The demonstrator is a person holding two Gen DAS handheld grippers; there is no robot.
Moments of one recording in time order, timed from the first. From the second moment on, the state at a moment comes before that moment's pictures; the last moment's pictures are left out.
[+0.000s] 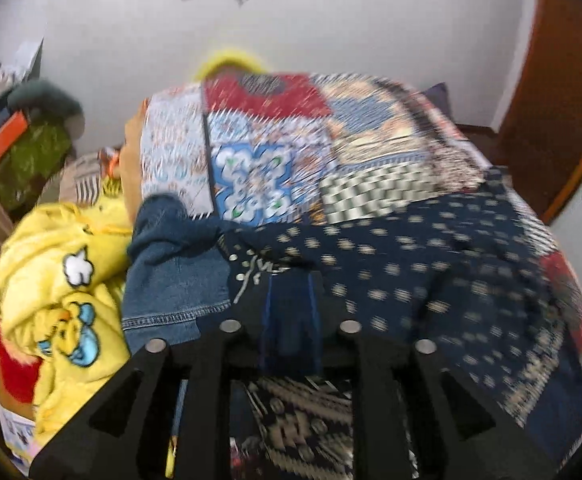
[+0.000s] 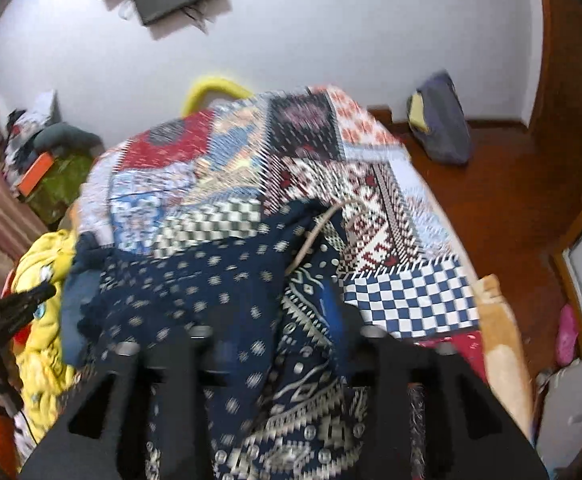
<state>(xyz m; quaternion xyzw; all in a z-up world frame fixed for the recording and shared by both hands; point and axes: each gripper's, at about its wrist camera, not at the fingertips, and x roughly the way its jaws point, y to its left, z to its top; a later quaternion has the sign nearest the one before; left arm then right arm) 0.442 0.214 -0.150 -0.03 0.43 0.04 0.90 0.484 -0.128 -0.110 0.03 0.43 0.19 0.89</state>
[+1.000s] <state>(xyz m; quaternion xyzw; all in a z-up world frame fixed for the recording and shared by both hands) 0.250 0.212 -0.241 -0.14 0.55 -0.03 0.82 0.334 -0.175 -0.187 -0.02 0.56 0.20 0.80</state>
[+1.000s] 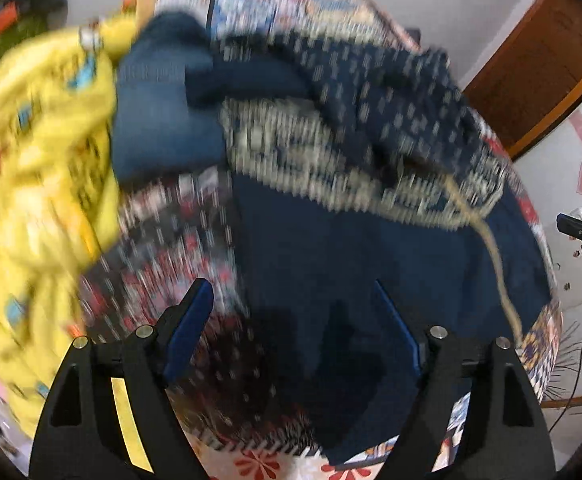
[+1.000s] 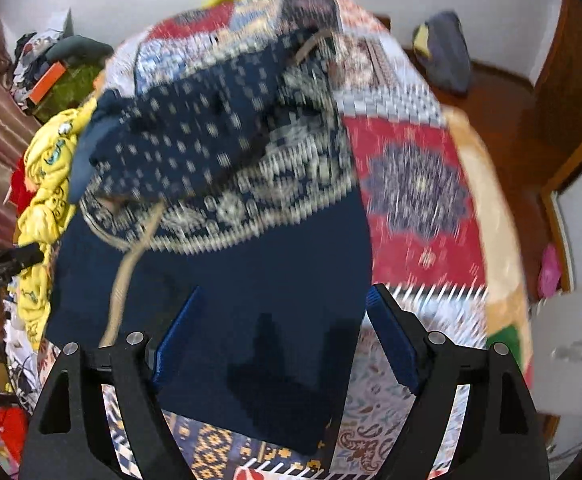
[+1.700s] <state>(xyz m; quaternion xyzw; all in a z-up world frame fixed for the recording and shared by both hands) 0.231 0.179 -0.244 -0.18 0.53 -0.10 0.82 0.313 -0.179 -0.234 0.06 0.57 0.24 0.78</state>
